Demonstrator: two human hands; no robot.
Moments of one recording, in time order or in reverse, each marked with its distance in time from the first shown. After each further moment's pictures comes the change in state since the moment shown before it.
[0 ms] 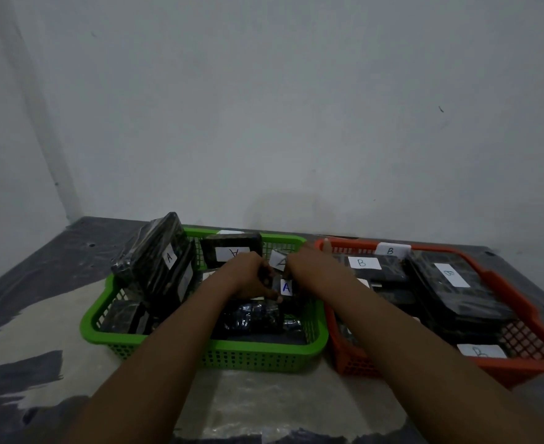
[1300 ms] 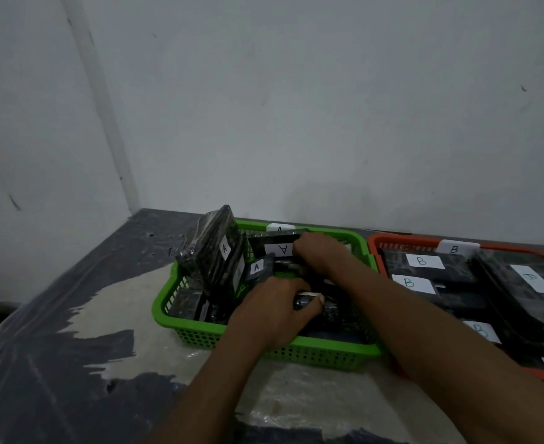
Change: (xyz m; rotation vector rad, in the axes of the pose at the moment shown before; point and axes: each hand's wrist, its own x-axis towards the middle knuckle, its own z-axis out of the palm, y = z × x) left_hand -0.090 -0.012 0.022 -0.035 0.316 0.083; right_hand 0.081 -0.048 0.005 0.030 0.217 -0.274
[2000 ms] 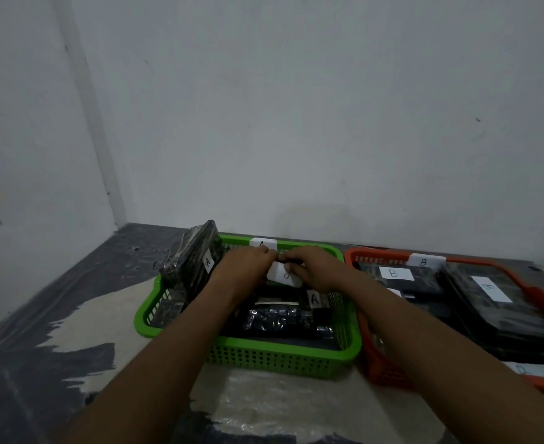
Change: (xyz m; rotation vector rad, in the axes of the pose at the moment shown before) left_hand 0.062 -0.012 -0.039 0.658 -0.050 0.093; right_hand -0.058 0.024 -0.011 0.562 0.156 -0.058
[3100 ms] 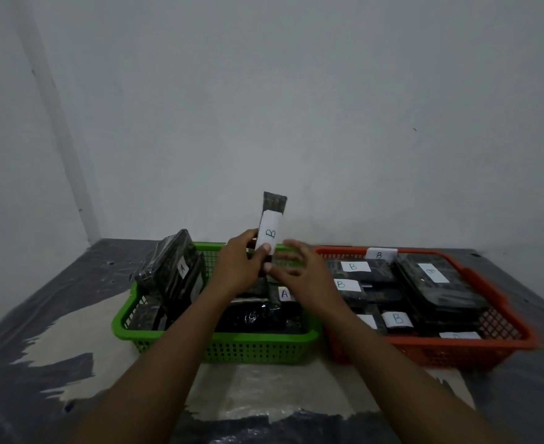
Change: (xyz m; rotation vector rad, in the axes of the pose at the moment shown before) left_hand -0.013 0.056 -0.039 -1.075 0.339 -0.252; right_hand -0.078 -0.034 0.012 0.826 0.580 0.199
